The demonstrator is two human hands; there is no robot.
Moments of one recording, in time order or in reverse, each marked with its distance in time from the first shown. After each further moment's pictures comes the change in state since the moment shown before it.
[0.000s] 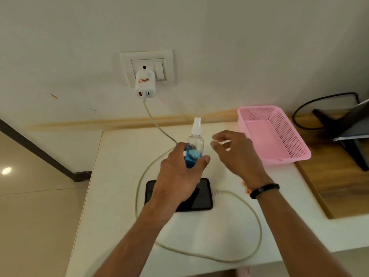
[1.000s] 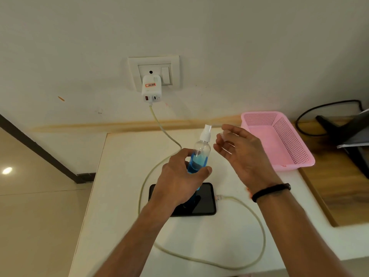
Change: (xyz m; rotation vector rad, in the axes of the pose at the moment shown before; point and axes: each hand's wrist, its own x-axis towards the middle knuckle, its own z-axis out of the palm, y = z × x) left_hand 0.009 -0.012 -0.006 0.005 -0.060 -0.023; right_hand 0.001 -0.025 -0.009 1.059 -0.015 0.349
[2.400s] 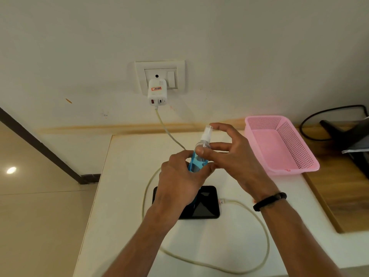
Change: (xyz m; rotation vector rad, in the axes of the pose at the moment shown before) left_hand -0.005 0.008 -0.006 0.030 0.165 0.087; right_hand -0.012 0.003 0.021 -0.577 -0.238 -0.288
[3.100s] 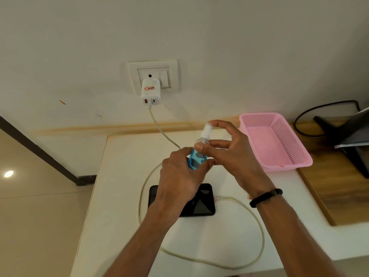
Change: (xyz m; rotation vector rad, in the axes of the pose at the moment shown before) left_hand -0.001 0.010 0.008 0.005 -0.021 0.024; right_hand -0.002 0.001 -0.008 0.058 0.052 -0.001
